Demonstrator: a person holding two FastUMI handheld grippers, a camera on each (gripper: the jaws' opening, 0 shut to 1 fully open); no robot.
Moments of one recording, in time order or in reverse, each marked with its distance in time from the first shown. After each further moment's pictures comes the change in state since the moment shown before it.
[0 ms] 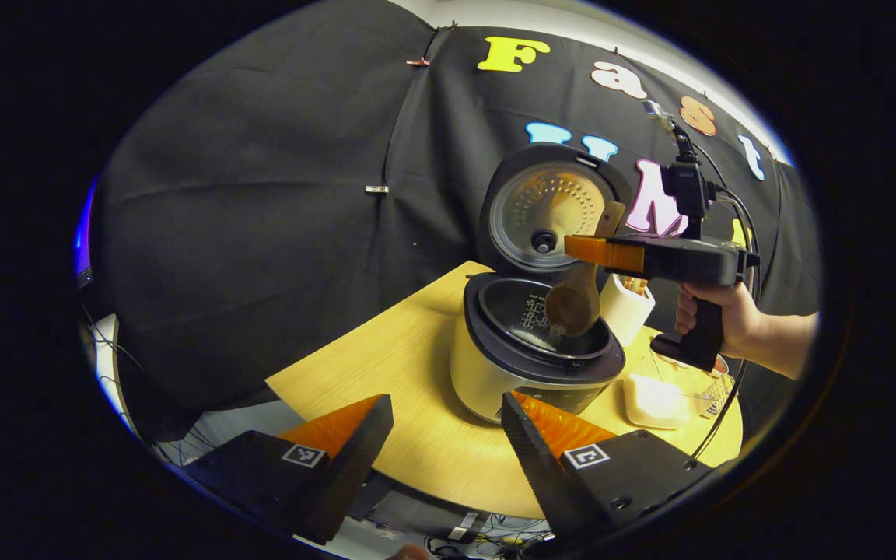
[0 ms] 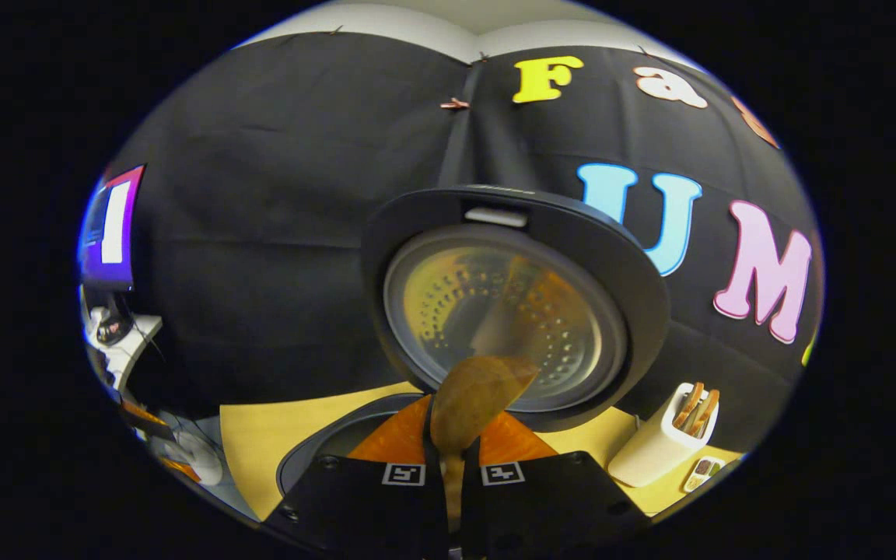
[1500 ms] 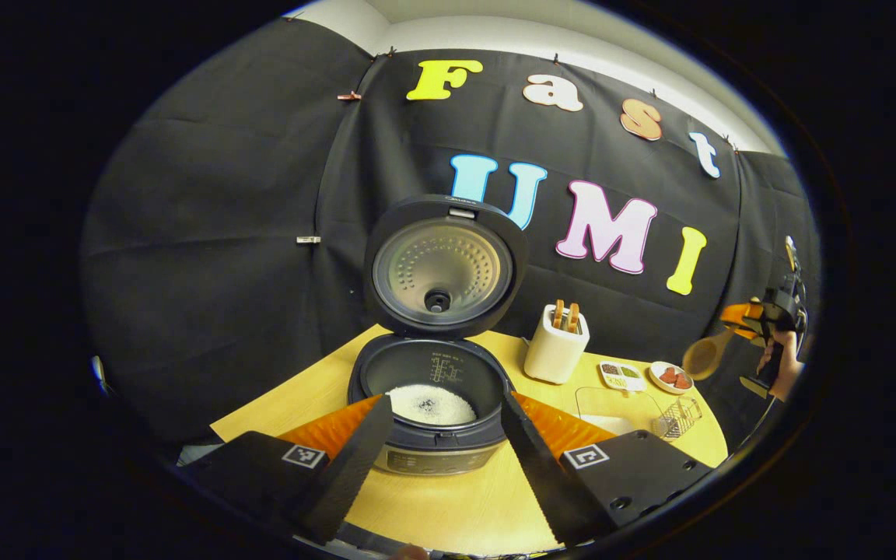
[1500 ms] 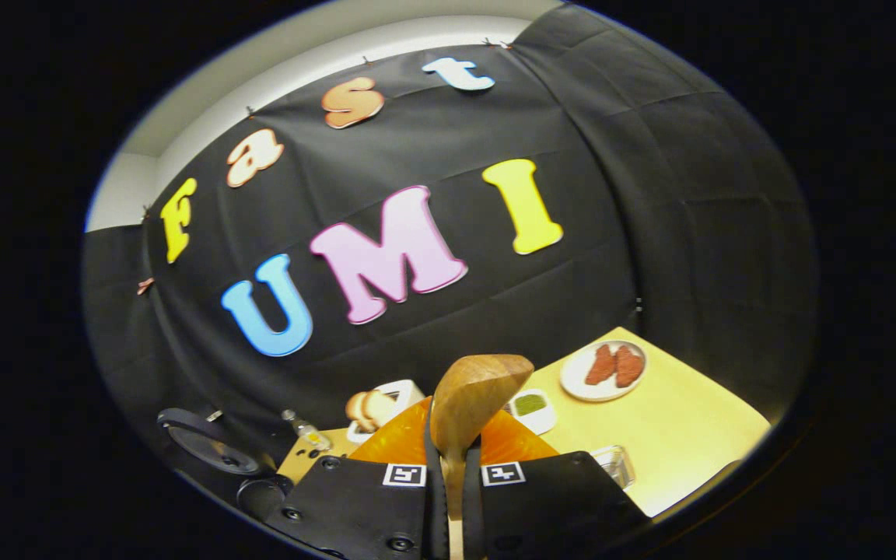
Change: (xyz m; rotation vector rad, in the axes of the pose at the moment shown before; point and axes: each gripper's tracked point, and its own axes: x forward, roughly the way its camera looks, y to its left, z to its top) left arm 0.003 -0.136 0.077 0.097 -0.138 -0.124; right arm -0.384 -0.409 -0.105 0.802 -0.204 -0.941
